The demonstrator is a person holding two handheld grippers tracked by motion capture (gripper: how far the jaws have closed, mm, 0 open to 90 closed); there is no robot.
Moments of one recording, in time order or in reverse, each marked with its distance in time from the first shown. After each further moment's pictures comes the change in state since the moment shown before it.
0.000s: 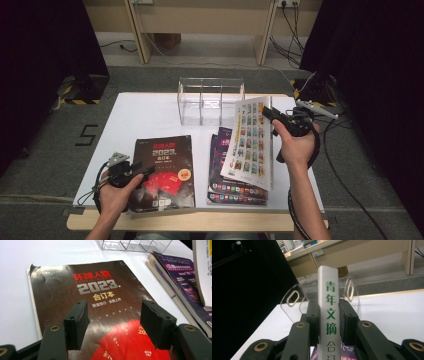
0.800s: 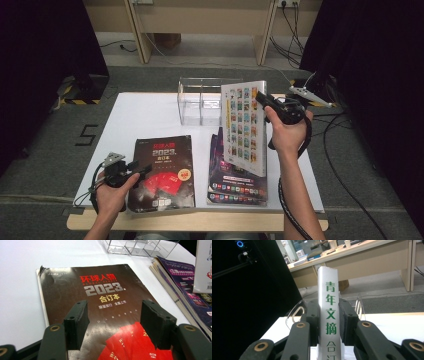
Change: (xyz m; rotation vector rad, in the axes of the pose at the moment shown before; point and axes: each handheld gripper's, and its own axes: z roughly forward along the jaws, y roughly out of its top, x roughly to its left) left arm 0.007 0.001 -0.003 -0.026 0.013 -0.022; right arm 0.025 0.024 0.017 -0.090 -0.001 -0.043
